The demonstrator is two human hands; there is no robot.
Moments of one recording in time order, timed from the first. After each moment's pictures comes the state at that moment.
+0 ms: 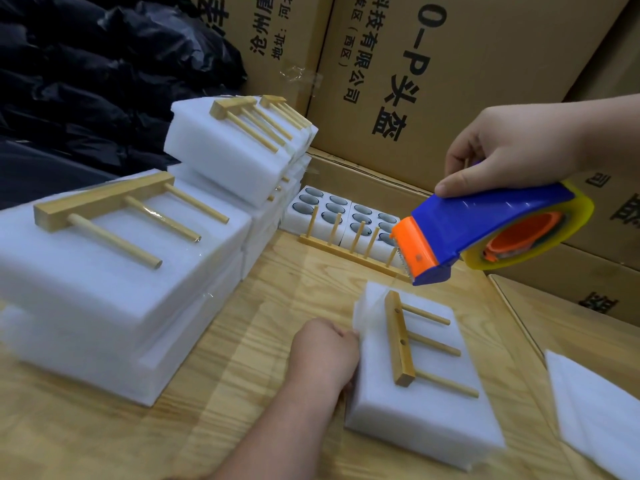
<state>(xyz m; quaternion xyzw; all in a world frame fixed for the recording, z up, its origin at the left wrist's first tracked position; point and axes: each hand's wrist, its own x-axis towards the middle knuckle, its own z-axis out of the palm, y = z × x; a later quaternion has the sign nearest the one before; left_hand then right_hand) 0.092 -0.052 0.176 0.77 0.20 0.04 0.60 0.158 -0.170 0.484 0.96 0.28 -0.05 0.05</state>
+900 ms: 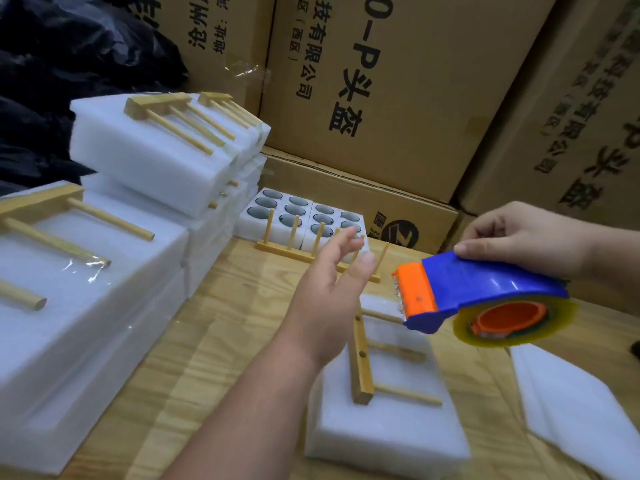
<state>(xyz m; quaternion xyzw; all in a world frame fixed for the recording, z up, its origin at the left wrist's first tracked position) 0.127 -0.070 0.239 0.65 -0.10 0.15 0.74 0.178 -0.294 0.407 0.96 0.21 -0.09 -0.18</state>
